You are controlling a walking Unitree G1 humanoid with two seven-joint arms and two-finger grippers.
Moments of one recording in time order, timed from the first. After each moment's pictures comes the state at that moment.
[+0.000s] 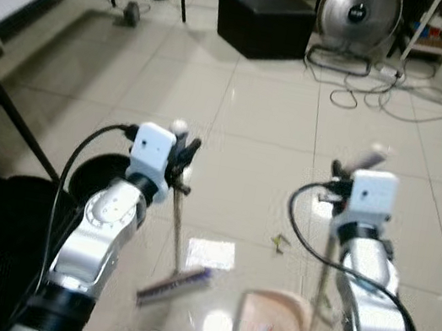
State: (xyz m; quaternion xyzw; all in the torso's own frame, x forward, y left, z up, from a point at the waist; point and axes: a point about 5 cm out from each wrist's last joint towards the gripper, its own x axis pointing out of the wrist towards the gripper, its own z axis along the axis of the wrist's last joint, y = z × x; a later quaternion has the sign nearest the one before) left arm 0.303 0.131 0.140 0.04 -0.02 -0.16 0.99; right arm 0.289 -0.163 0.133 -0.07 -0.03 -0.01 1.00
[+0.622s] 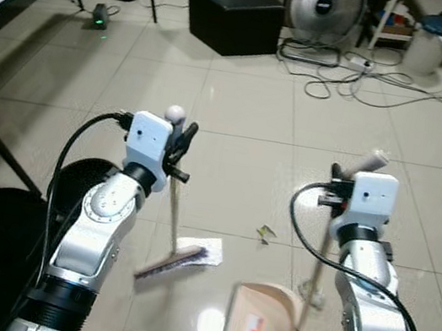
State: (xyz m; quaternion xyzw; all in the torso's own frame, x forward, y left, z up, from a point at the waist) left arm 0.307 0.136 0.150 0.04 -0.05 -0.14 0.99; right arm 0.290 -0.160 0.132 -0.07 -0.03 0.00 1.00
